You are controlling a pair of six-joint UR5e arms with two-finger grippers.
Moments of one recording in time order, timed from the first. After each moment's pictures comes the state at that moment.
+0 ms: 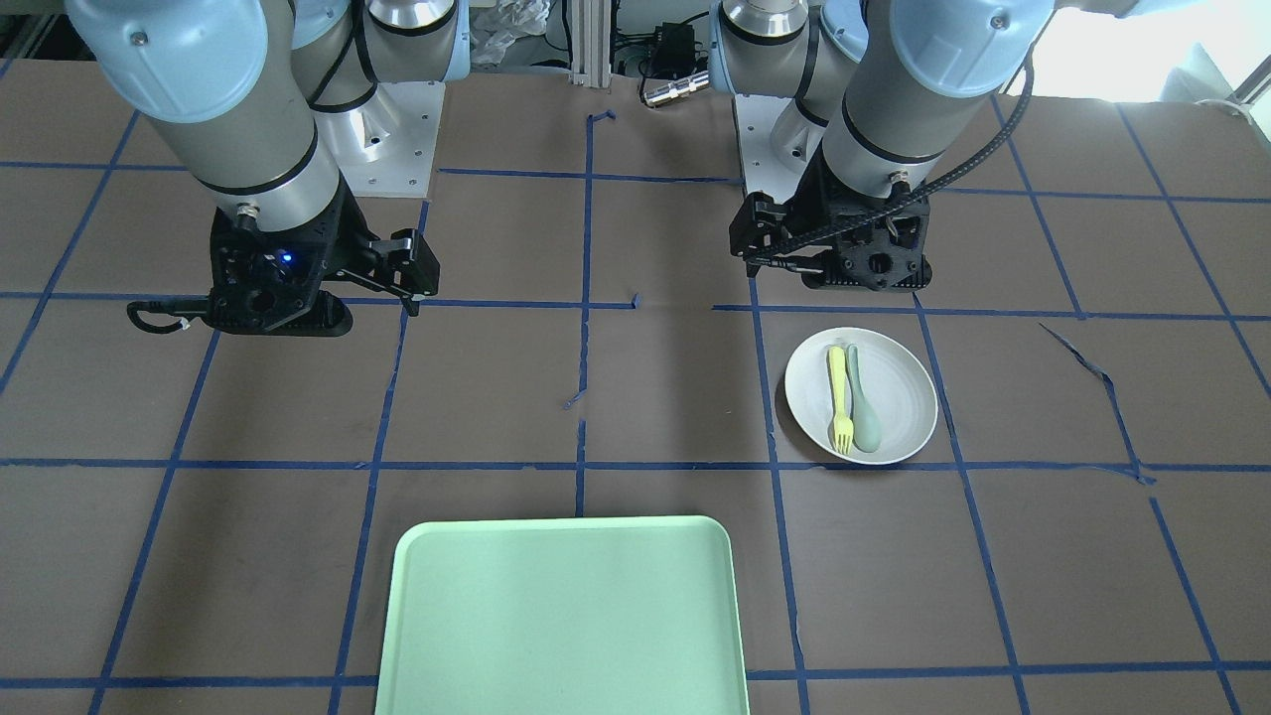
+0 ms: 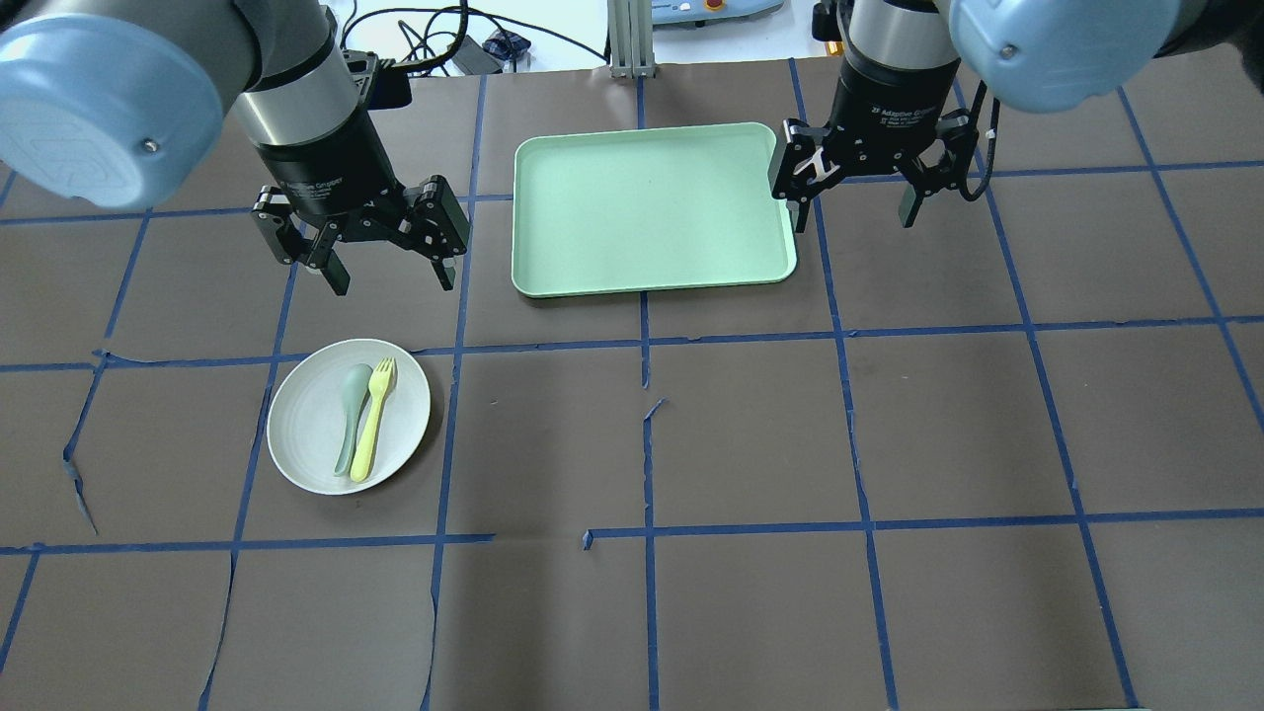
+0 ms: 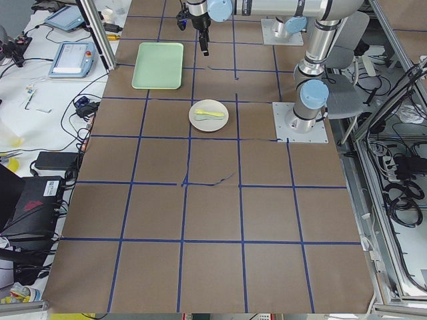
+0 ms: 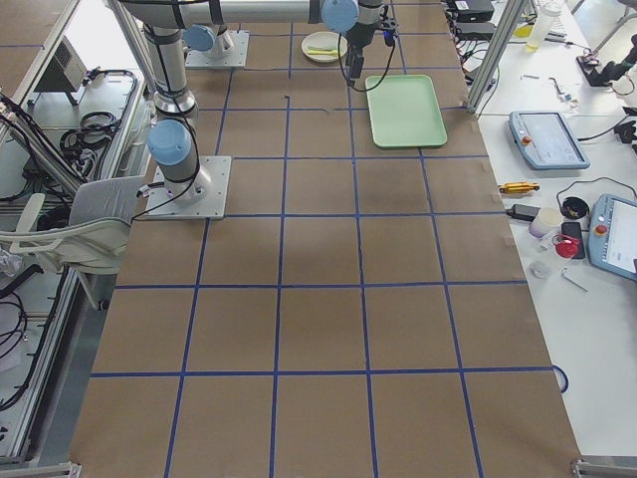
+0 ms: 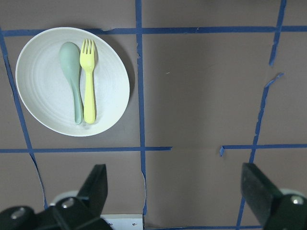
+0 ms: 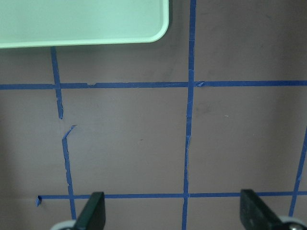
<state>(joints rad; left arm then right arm) -1.64 -1.66 -1.53 -1.69 1.54 -0.07 1.66 -1.39 1.43 -1.49 -1.57 0.09</state>
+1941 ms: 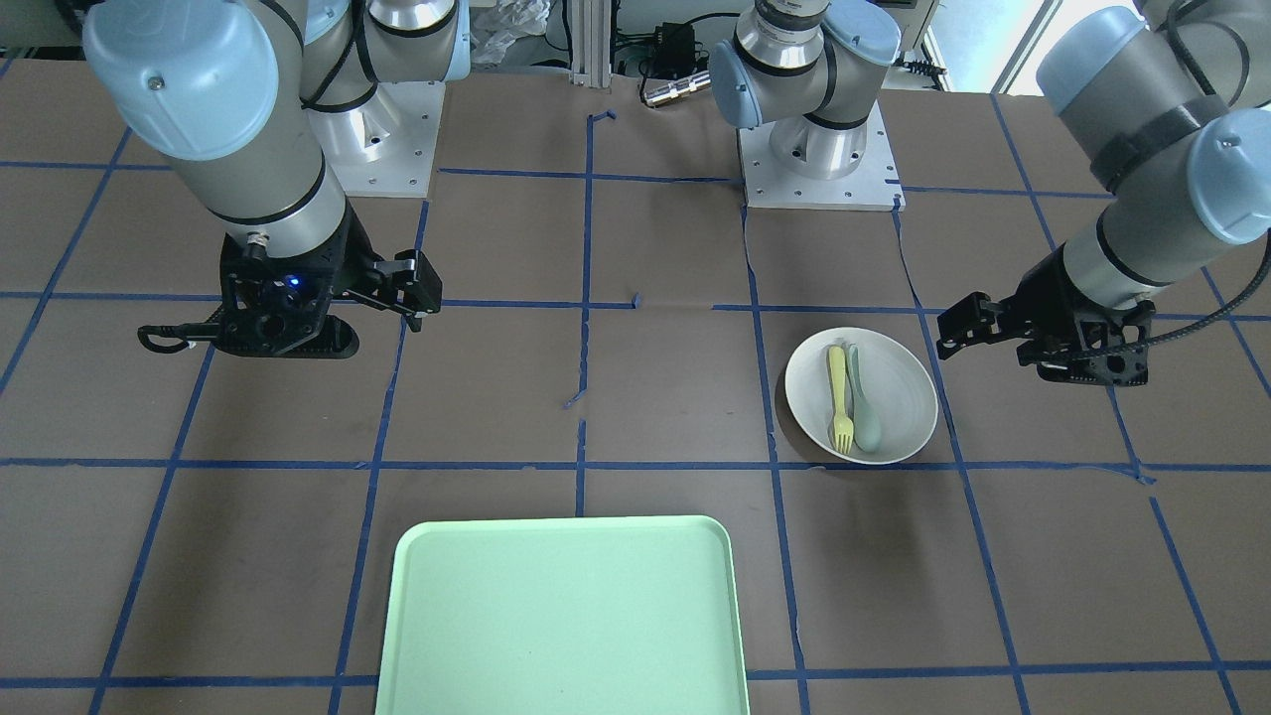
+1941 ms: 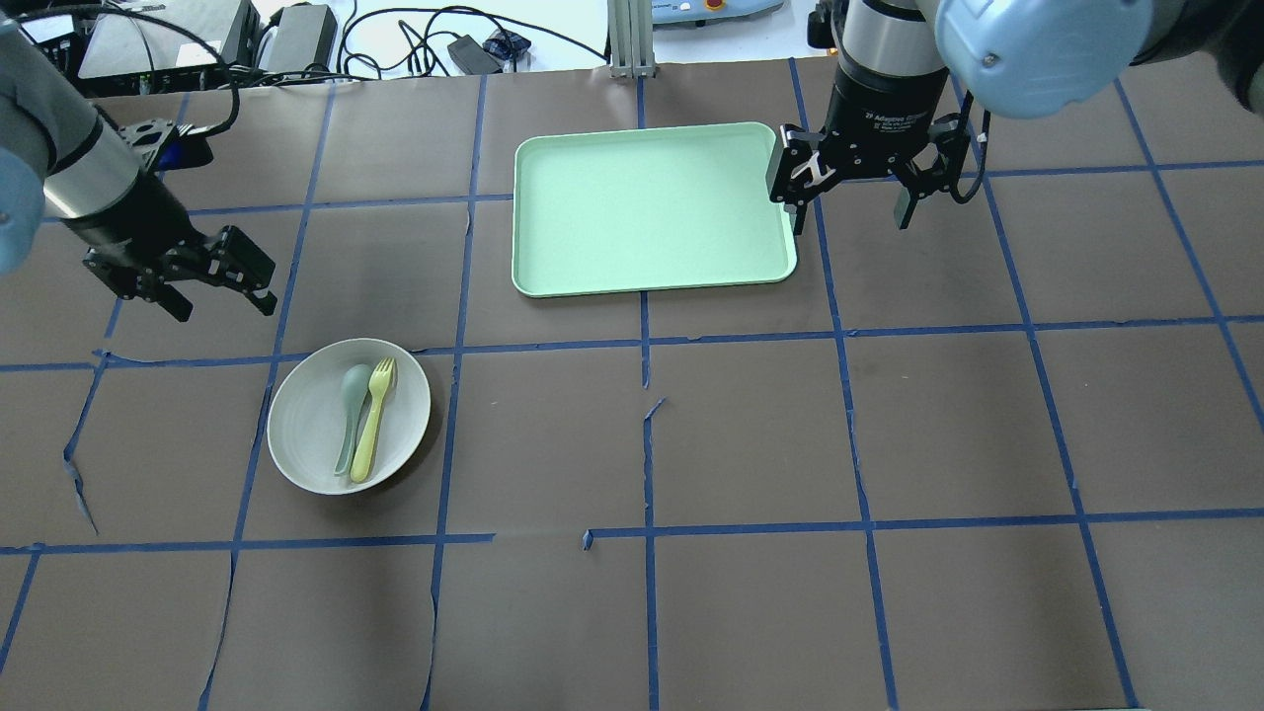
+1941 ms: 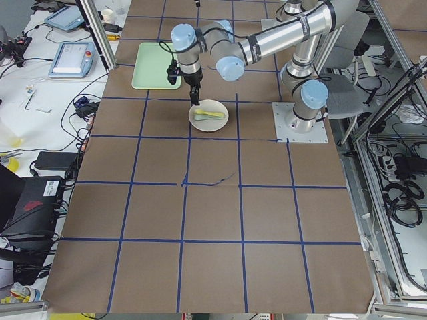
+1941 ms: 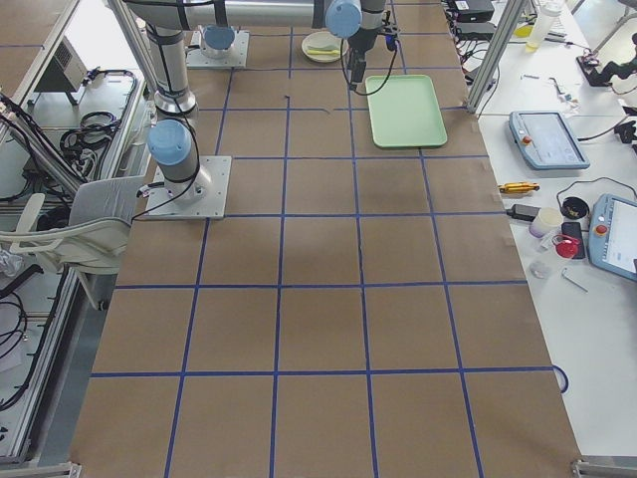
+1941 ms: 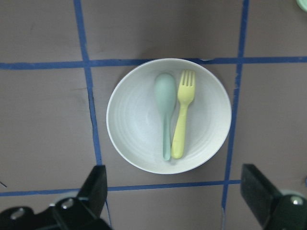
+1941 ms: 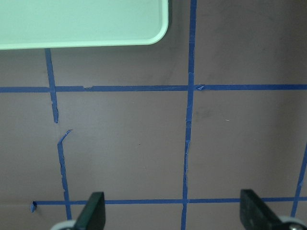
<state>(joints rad) -1.17 -1.69 -1.80 -1.35 1.54 0.43 1.66 -1.37 1.45 -1.52 -1.57 0.09</state>
